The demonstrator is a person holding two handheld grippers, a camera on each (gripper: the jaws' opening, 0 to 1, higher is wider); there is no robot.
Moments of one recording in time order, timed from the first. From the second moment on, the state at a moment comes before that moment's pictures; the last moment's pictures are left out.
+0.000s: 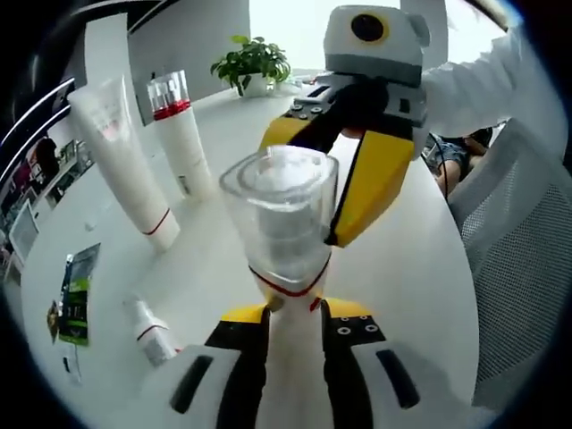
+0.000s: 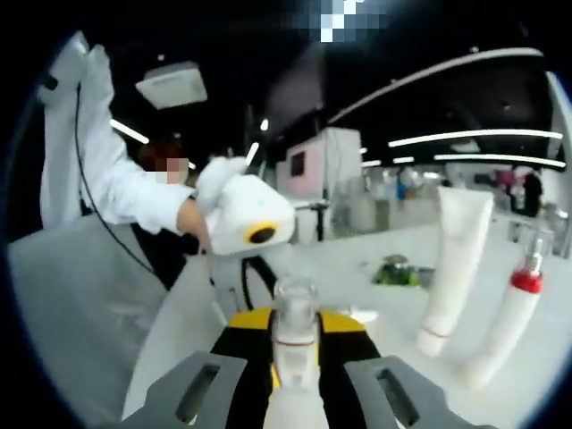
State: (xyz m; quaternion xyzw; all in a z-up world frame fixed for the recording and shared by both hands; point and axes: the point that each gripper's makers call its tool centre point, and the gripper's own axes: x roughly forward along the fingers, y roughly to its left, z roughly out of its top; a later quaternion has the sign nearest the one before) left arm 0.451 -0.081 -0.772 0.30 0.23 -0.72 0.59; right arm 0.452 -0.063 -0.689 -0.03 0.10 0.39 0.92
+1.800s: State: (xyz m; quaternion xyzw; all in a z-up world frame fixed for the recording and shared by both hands) left arm 0.463 -0.177 -0.769 0.26 0.20 -0.66 0.68; right arm 0.453 -0.161 -0.704 -0.07 0.12 0.17 0.97
